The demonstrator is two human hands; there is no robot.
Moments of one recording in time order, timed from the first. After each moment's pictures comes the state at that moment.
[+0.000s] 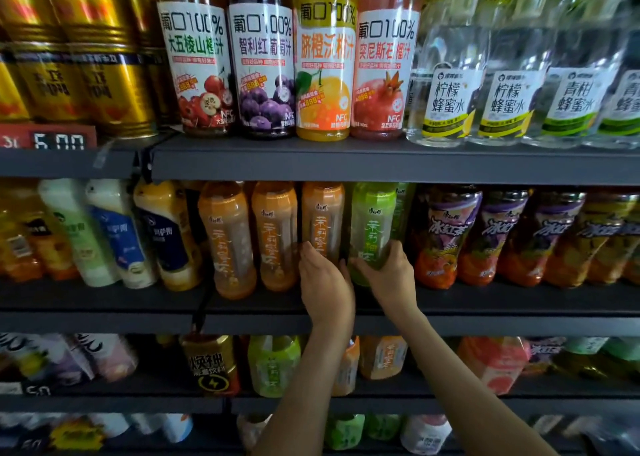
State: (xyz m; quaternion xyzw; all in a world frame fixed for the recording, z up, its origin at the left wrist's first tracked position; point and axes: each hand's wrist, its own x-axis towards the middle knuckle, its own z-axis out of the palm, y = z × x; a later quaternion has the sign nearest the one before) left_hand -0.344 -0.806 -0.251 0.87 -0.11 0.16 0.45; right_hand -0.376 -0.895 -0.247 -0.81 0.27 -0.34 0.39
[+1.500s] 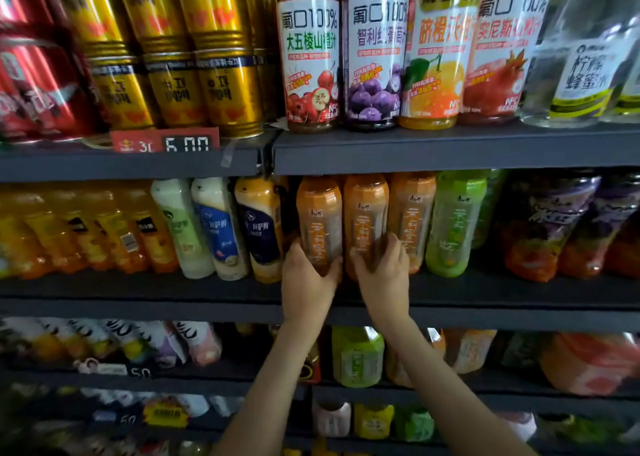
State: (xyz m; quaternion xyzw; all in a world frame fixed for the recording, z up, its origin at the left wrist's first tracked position) left_hand -0.276 -0.654 -0.246 0.85 -0.14 0.16 0.49; right_hand -0.320 -0.755 -0.253 -0.80 0.23 -0.41 0.38
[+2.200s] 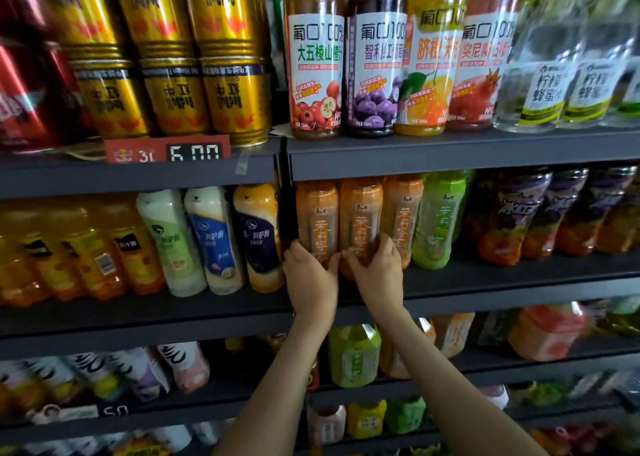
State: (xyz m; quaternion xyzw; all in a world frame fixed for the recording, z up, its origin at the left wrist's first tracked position) left_hand -0.256 -0.657 -0.247 0.87 -0.15 0.16 0.44; right_hand -0.309 -0.740 -0.251 -0.80 0.31 -0.39 0.33
